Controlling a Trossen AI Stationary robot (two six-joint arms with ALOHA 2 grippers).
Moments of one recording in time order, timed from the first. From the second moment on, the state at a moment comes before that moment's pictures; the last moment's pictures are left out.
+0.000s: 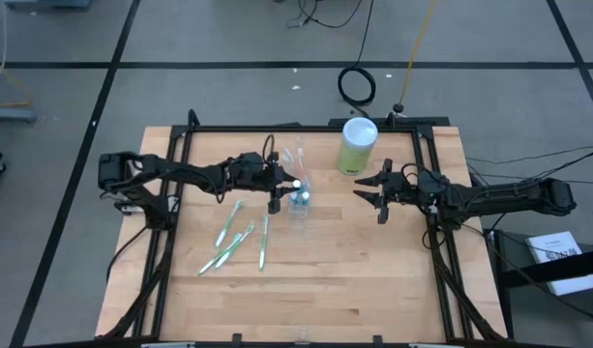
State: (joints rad) left arm 0.24 1.57 0.73 0.48 0.16 0.18; right arm -0.10 0.72 0.24 0.48 0.06 0.04
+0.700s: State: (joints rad) left arm 0.24 1.63 0.73 0.47 0.16 0.14; right arm -0.10 0.72 0.24 0.48 0.06 0.04
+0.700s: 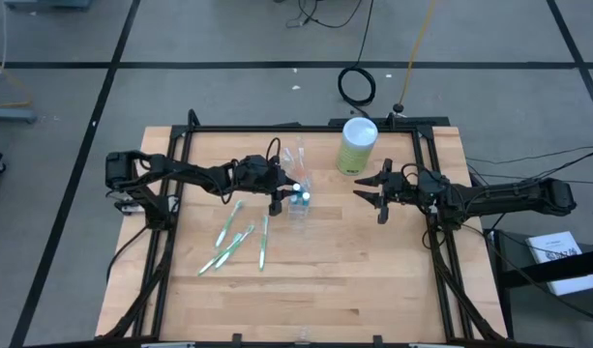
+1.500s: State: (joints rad) left arm 0.24 1.66 0.73 0.48 0.17 0.12; right arm -0.10 0.72 0.24 0.48 0.06 0.04
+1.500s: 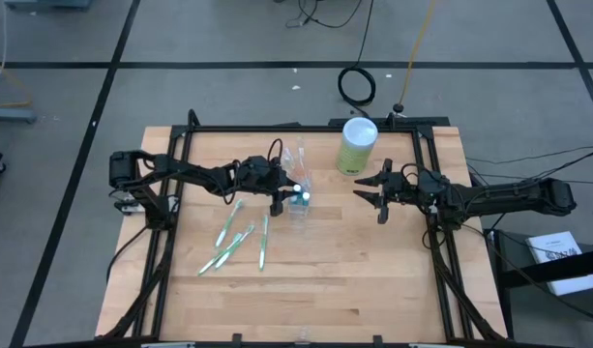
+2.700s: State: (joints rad) left arm 0.22 1.24 0.73 0.10 0.08 -0.08; right arm -0.10 0.72 0.24 0.47 0.06 0.04
